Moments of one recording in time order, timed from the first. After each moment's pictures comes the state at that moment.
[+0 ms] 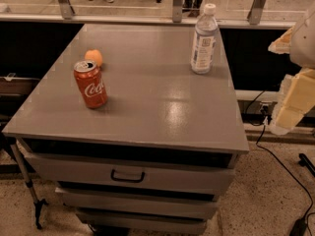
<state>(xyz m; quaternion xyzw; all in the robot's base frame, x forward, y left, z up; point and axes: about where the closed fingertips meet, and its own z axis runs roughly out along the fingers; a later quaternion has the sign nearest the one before) 0.438 -0.217 0.976 -0.60 0.78 -0.03 0.16</state>
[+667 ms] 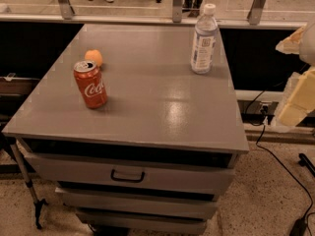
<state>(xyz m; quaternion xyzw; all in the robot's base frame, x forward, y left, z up) 0.439 -0.222 0.979 -0.58 0.80 -0.01 0.19</state>
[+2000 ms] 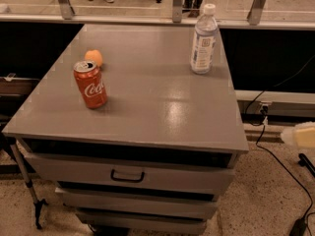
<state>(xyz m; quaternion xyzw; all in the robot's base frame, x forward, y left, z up) 0.404 -0.287 0.950 -0.27 0.83 0.09 0.48</state>
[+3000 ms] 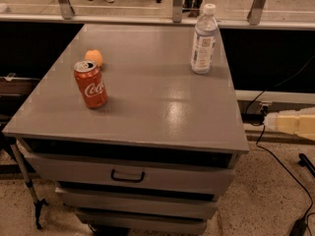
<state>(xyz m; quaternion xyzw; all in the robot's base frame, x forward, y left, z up) 0.427 -0.284 0.948 -0.18 0.82 0.08 0.54</state>
